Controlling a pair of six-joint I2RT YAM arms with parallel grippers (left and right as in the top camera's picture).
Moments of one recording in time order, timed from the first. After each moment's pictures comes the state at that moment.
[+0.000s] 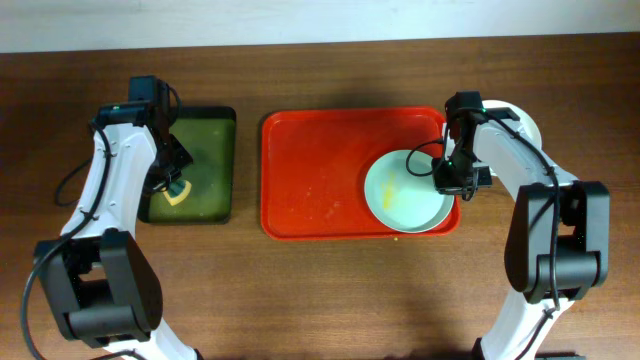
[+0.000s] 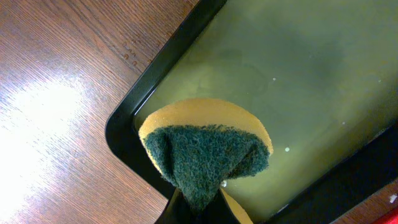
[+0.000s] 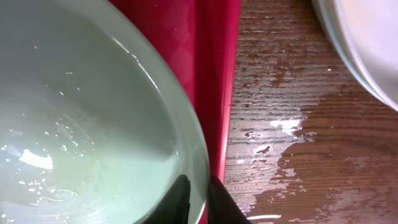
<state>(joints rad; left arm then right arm) 0.07 1.86 1.53 -1.11 -0.23 -0.61 0.03 1.99 1.39 -0.99 0.07 0.03</state>
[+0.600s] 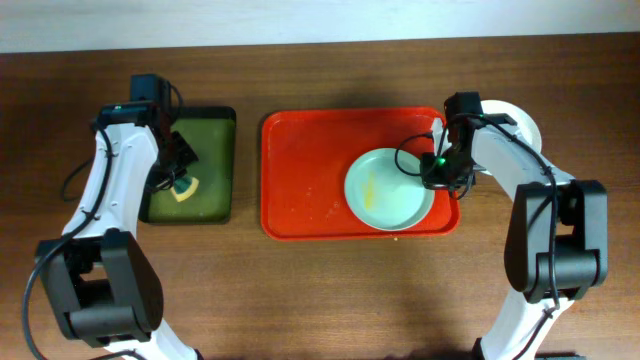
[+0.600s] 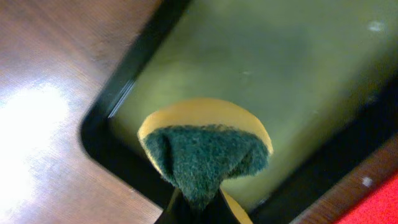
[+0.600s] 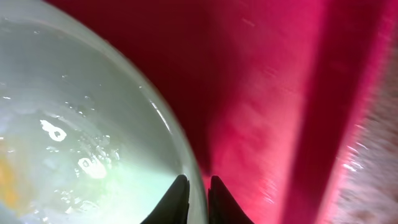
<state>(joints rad) 0.06 1.86 1.53 -1.08 -0.16 -0.57 0.03 2.00 1.35 -0.82 -0.20 0.04</state>
